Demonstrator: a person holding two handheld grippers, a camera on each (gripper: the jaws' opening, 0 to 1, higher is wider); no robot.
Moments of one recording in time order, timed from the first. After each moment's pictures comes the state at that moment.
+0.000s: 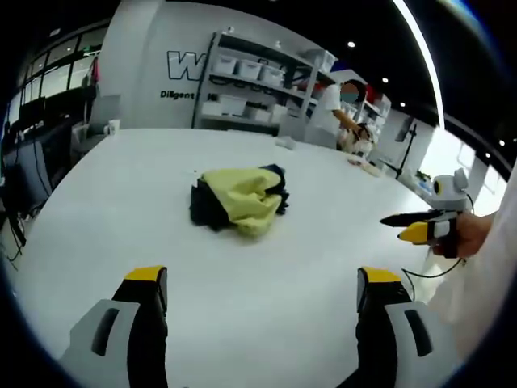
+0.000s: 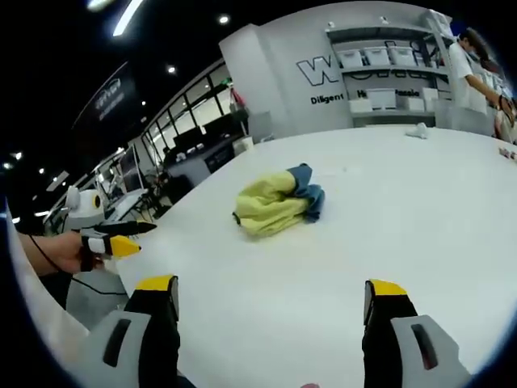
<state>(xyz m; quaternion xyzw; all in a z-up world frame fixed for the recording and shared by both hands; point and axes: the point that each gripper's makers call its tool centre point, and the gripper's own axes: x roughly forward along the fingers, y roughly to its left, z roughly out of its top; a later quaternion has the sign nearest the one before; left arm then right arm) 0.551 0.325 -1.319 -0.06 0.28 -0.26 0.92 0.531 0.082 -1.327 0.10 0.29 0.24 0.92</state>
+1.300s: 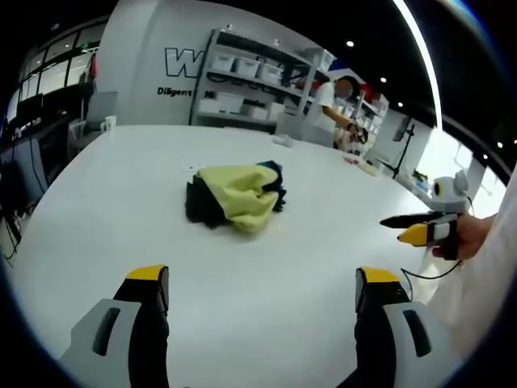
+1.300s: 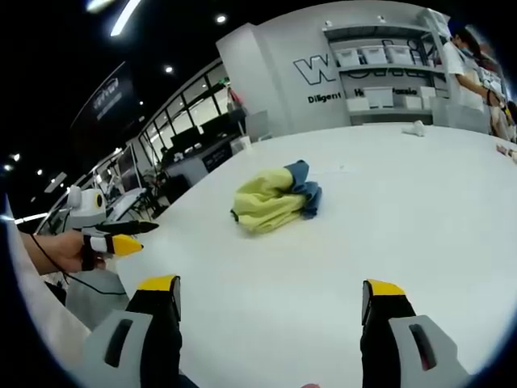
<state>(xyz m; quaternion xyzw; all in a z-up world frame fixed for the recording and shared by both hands) 0.552 0.320 -1.326 -0.06 0.28 -0.27 0.92 0.526 0.080 -1.331 0.10 0.30 0.23 0.92</state>
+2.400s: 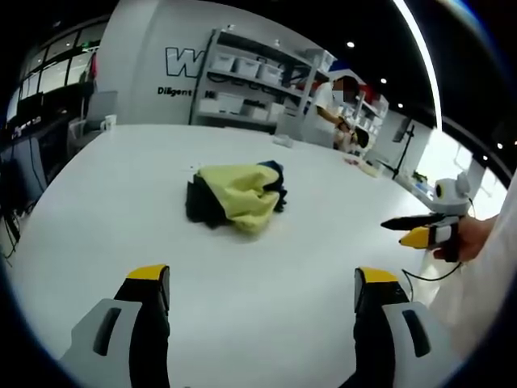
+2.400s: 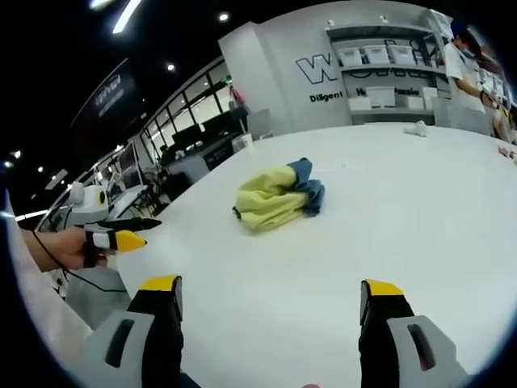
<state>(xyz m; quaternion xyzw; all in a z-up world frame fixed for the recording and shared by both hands) 0.554 0.321 -1.328 -0.06 0.28 -0.27 0.92 0.523 0.084 -1.333 0.09 0.30 0.23 0.92</state>
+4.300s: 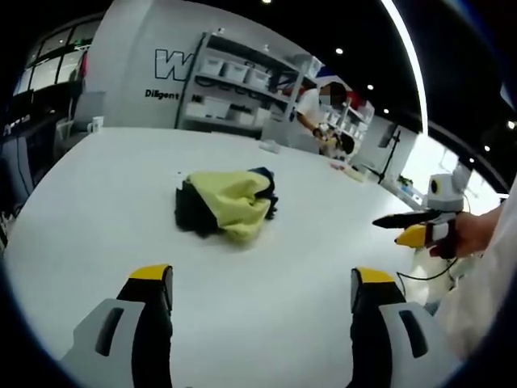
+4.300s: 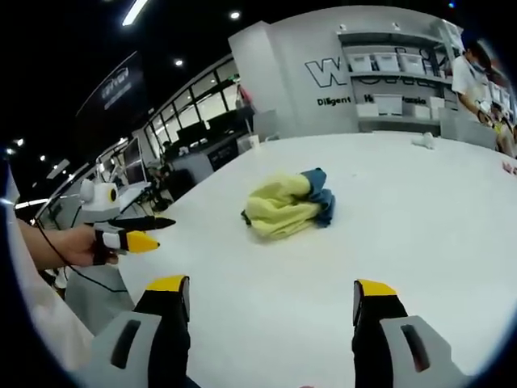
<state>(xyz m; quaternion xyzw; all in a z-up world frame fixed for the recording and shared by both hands) 0.567 0.319 -1.327 -0.08 0.27 -0.32 0.91 0.530 0.107 -1.314 0.07 0.29 0.24 0.92</state>
